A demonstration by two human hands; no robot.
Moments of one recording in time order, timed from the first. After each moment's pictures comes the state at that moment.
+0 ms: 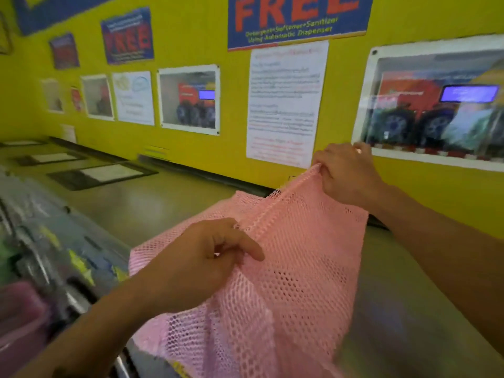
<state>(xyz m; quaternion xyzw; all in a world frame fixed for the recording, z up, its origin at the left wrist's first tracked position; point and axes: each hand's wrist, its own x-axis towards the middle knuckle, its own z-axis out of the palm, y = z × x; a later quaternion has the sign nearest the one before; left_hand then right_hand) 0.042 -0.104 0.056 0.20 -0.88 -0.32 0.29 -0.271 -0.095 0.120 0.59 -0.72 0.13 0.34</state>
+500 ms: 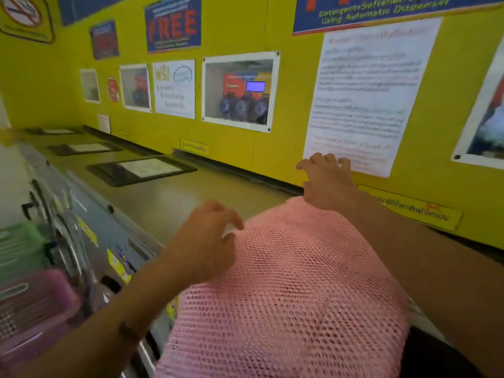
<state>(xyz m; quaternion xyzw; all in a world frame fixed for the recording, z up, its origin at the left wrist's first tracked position) 0.090 -0.258 0.029 0.40 -0.86 -0.10 0.30 -0.181 -0.271 0.087 0.61 -0.76 0.06 0.23</state>
